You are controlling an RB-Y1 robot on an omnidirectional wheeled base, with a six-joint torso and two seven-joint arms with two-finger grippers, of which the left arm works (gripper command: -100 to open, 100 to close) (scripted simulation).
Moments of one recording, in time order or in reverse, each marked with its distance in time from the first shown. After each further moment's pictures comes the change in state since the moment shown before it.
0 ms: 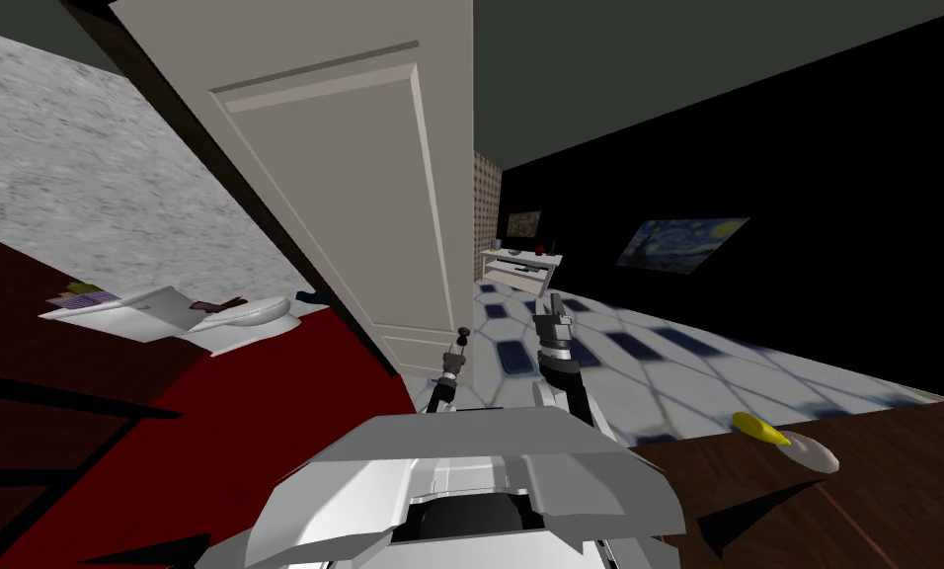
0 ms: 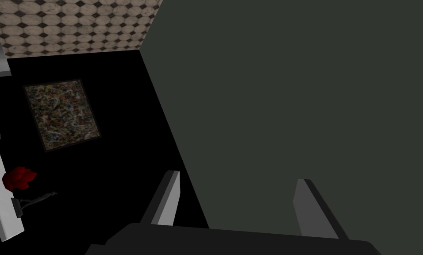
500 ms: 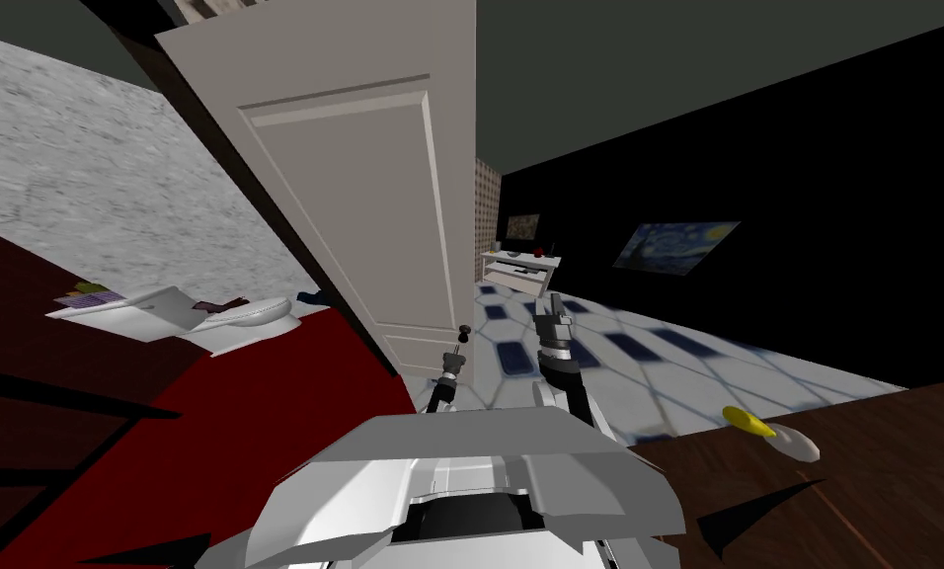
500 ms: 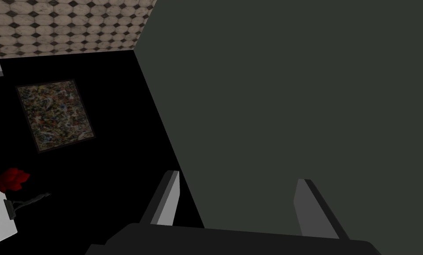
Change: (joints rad) arm 0.000 0.000 0.000 0.000 0.000 0.001 0.000
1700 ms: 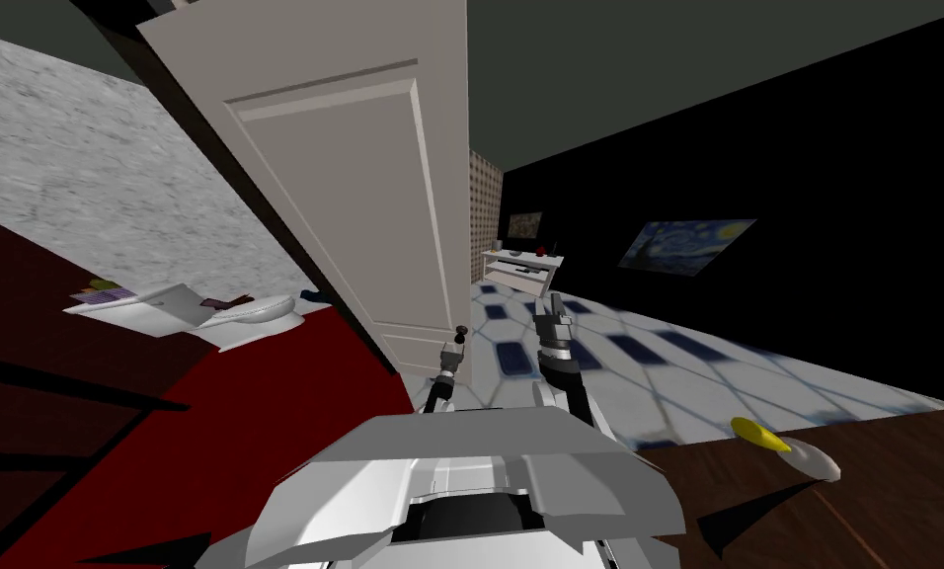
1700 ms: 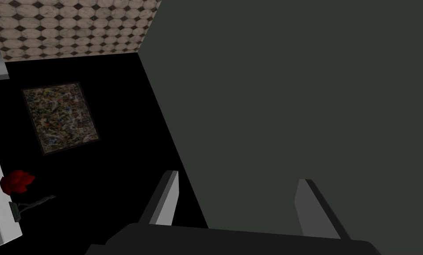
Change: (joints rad) arm -0.005 0.014 0.024 -0.010 0.017 0.007 -0.011
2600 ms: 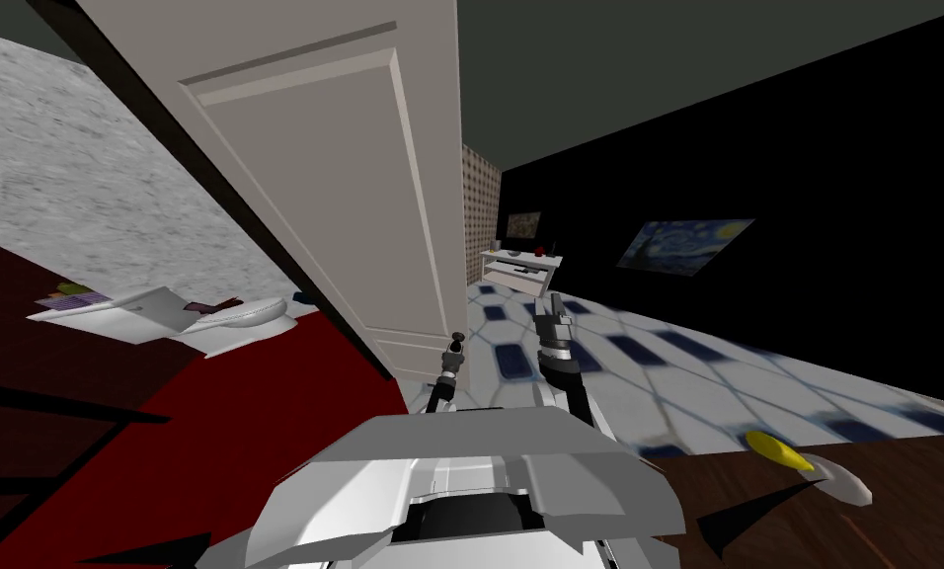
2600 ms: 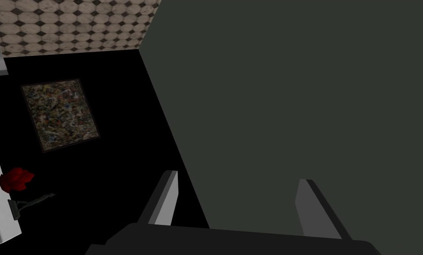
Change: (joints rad) arm 0.002 -0.018 -0.004 0.011 0.000 -0.005 0.005
